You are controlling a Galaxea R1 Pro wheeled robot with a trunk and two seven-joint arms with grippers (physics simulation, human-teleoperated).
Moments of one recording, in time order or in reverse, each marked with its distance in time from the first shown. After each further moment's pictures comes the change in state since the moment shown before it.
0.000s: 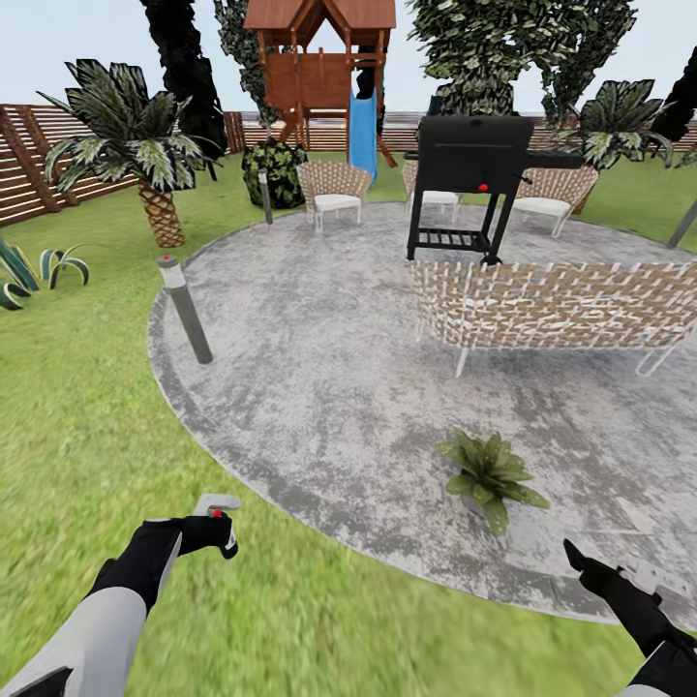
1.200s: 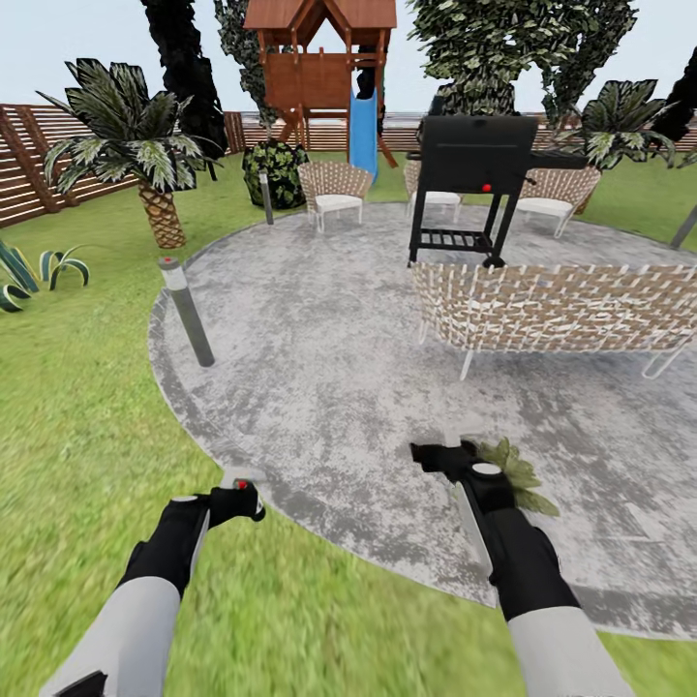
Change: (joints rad) left arm -0.005 -0.124 -0.006 -0.164 0.000 0.001 0.002; right arm -0.006 0.013 1.460 -0.177 -0.541 0.554 -0.789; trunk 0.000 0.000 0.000
